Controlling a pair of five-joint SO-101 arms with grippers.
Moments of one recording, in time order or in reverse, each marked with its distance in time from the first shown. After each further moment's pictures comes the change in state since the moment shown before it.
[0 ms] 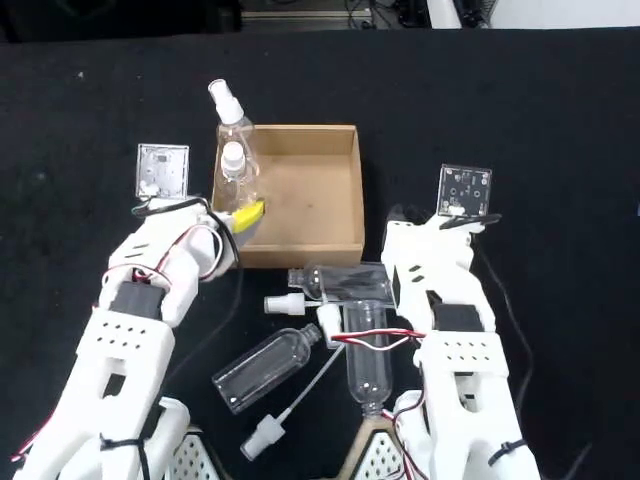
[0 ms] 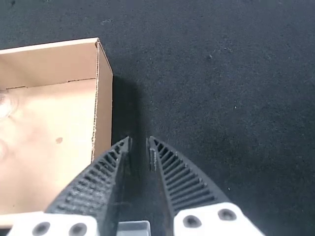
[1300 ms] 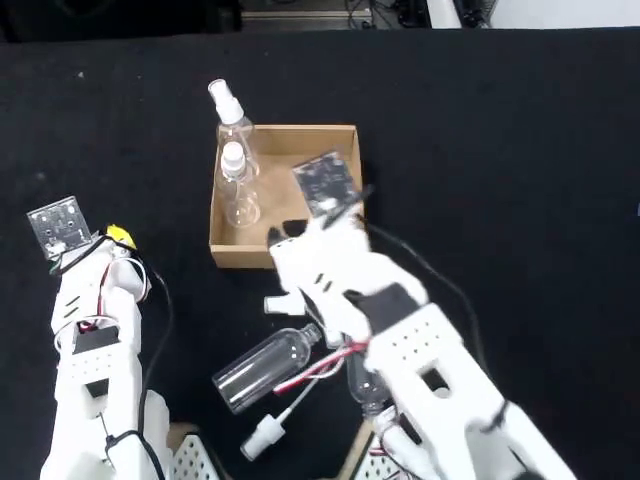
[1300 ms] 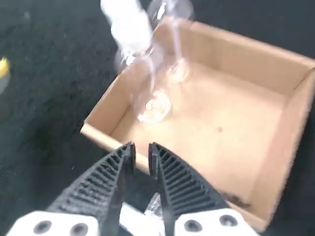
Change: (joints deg) left arm -26.5 -1.6 22.7 -27.4 0.0; right arm -32.4 6.6 -18.6 18.0 -0.1
